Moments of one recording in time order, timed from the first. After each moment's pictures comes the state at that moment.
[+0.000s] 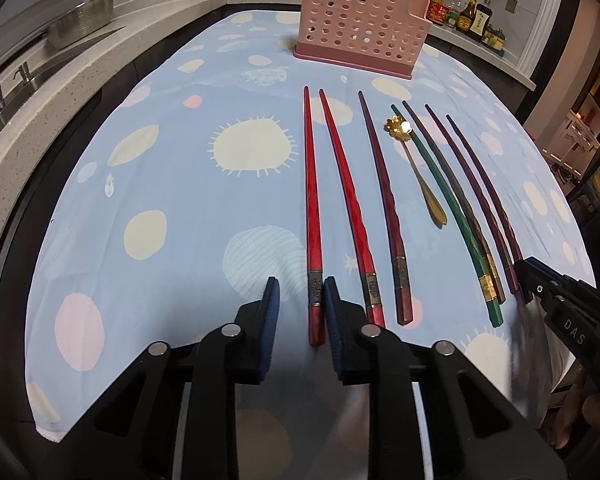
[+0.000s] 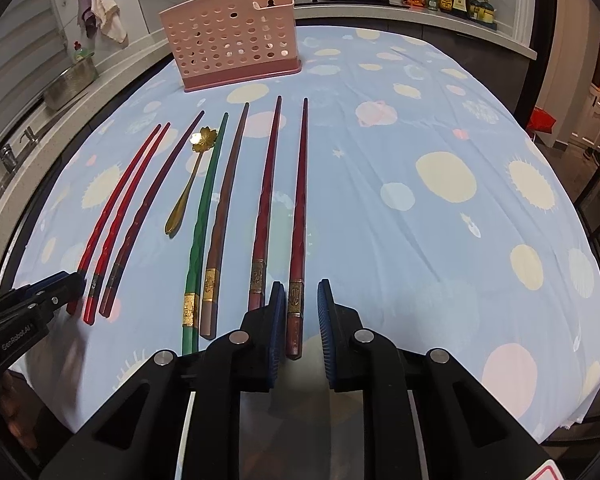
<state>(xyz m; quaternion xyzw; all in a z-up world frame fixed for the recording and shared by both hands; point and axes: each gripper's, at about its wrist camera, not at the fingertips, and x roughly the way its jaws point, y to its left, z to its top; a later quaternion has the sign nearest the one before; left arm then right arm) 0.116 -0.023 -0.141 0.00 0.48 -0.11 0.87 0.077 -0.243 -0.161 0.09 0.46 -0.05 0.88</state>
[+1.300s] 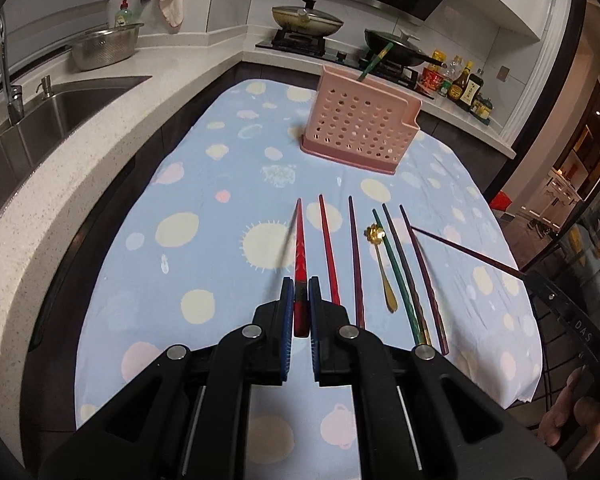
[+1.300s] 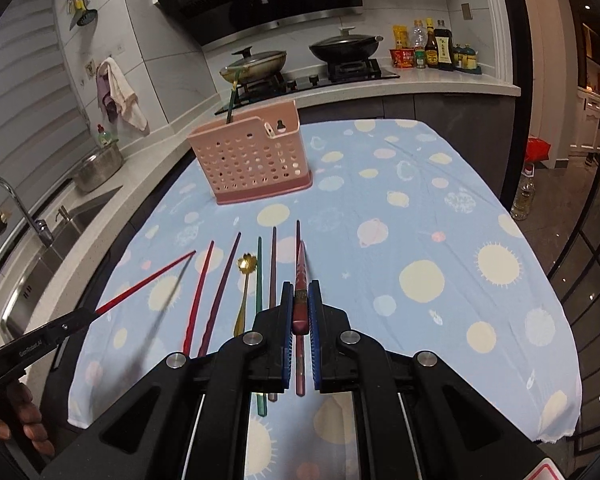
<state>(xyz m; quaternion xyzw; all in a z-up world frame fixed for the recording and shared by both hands) 0.112 0.016 -0.041 -0.07 0.41 -0.12 0.90 0.057 -0.263 -0.046 0.15 0.32 -0.04 0.93</state>
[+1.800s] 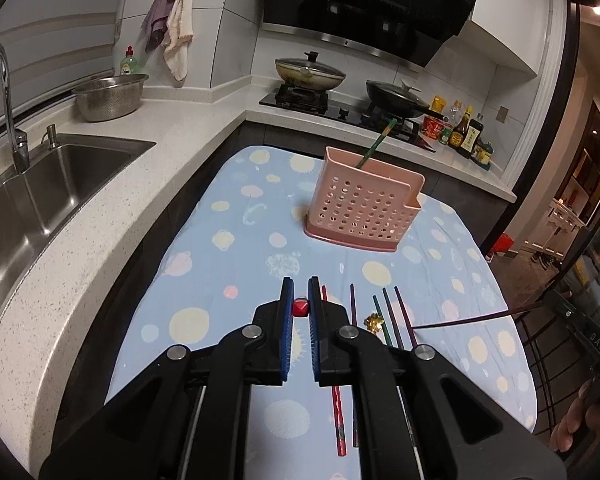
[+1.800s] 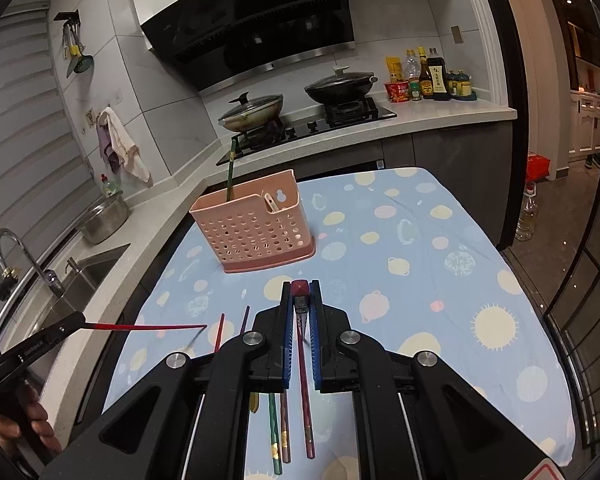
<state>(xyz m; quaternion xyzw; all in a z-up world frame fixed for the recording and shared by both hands) 0.157 0.020 0.015 -0.07 0.33 -0.11 0.93 0.085 -0.285 -0.001 0.17 0.27 -0.05 0.95</state>
